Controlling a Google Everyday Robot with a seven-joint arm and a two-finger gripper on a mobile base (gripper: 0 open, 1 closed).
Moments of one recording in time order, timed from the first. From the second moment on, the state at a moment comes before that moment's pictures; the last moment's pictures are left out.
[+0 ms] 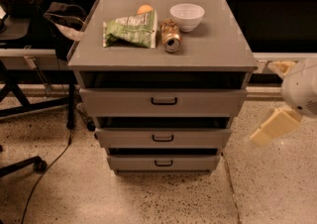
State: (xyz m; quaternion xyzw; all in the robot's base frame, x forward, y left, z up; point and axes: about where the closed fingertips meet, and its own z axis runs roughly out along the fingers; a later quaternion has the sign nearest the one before) arm 0.442 -0.219 0.896 -0.52 0.80 0.00 0.30
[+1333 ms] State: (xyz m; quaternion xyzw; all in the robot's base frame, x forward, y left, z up) arm 0.429 -0.203 0.779 -0.50 0.81 0.00 0.31
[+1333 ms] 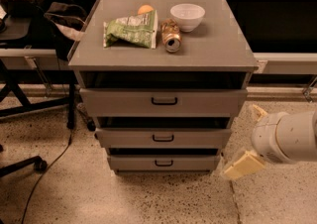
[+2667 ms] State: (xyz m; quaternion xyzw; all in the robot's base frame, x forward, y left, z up) arm 0.460 -0.166 0.702 -0.61 0.70 0.13 0.35
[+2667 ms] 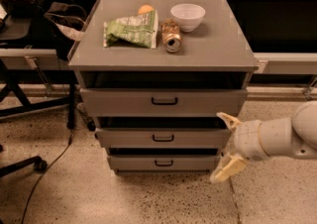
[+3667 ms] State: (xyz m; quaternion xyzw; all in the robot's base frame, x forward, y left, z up) arm 0.460 -0.155 0.656 -0.57 0.74 0.13 0.34
